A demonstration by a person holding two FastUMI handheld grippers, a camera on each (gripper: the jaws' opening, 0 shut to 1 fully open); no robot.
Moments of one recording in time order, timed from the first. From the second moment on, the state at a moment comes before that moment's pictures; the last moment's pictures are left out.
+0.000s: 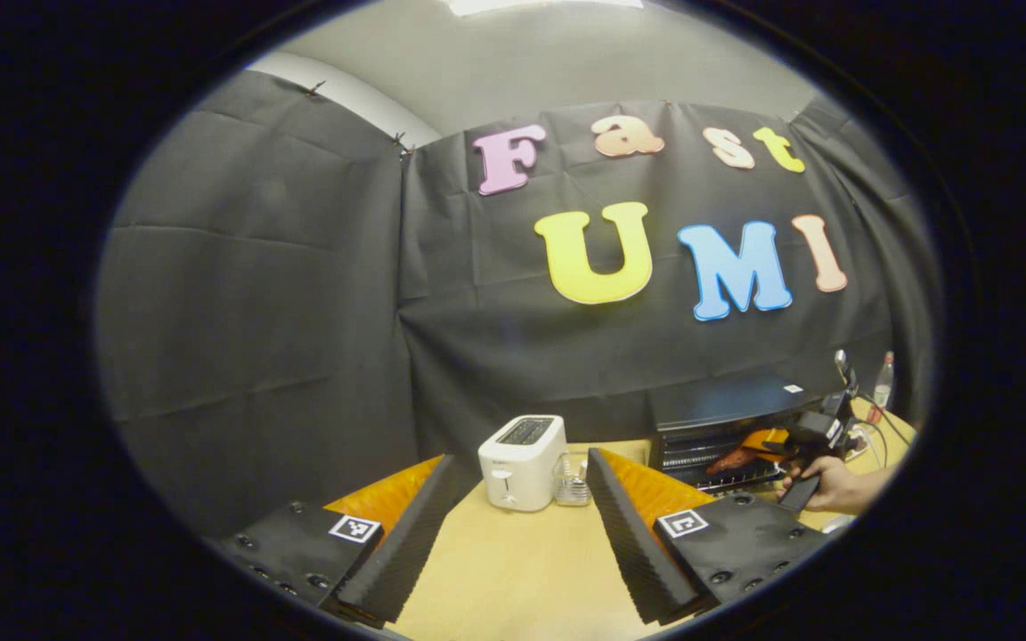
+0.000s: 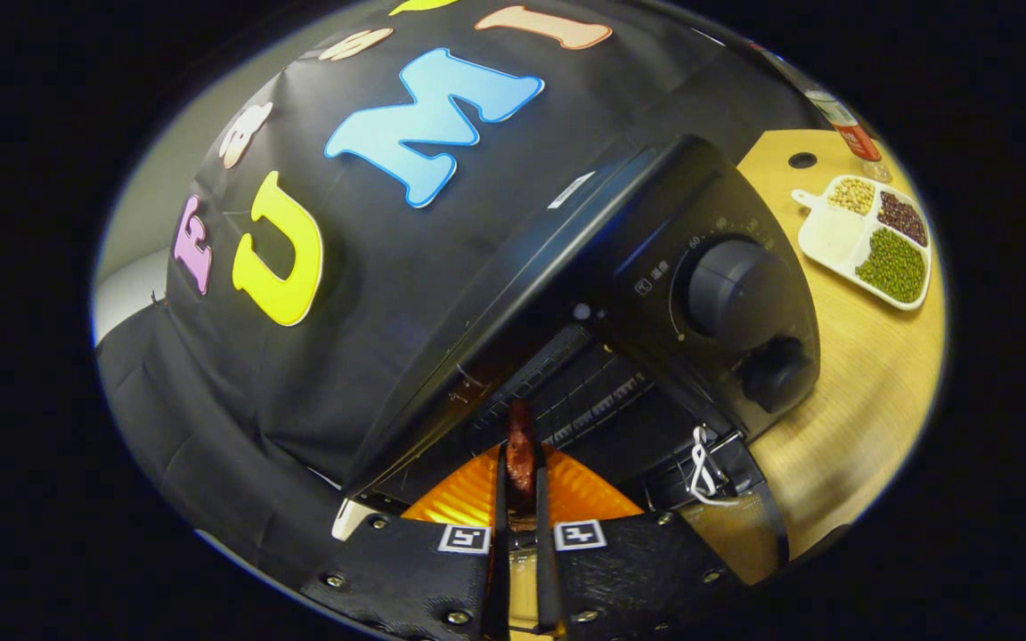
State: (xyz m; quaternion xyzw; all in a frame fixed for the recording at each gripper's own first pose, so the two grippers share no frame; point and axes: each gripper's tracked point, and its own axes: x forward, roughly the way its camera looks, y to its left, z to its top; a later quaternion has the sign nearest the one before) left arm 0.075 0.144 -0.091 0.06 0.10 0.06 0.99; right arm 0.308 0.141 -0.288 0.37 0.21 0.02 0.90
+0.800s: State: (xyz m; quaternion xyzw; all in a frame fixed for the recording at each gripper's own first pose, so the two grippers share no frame) left arm 0.104 0.037 -0.147 0.00 0.12 -0.03 0.99; right arm 0.226 0.092 -0.213 0.11 0.18 0.04 0.98
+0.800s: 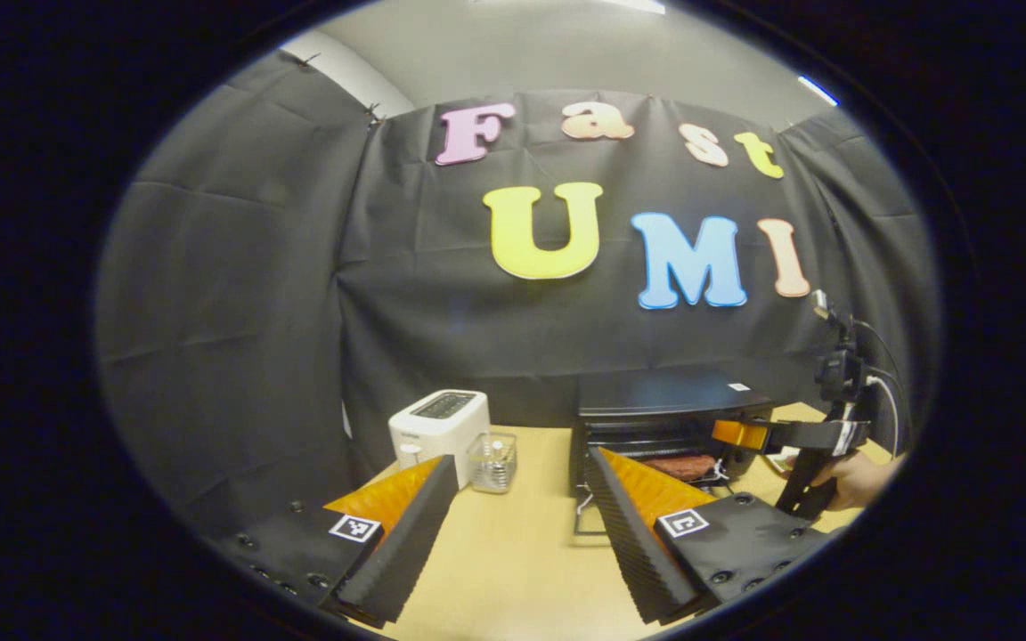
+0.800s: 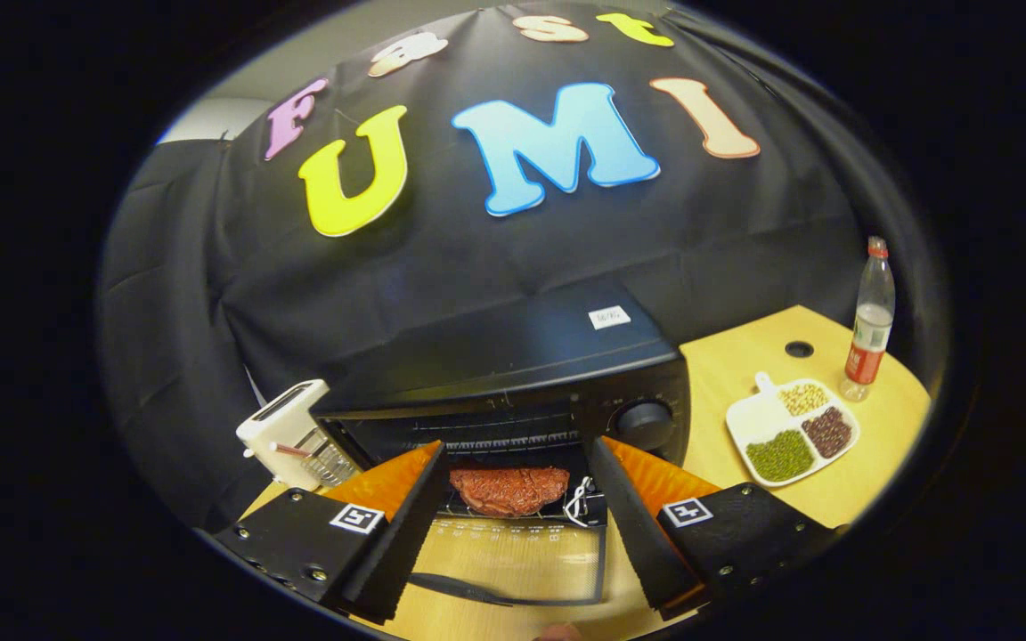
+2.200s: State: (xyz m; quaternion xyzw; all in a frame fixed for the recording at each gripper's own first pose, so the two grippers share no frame) left arm 0.125 -0.159 -0.410 0.01 0.41 -0.12 0.90; right arm 0.048 -0.077 -0.063 -0.01 0.07 -0.09 0.99
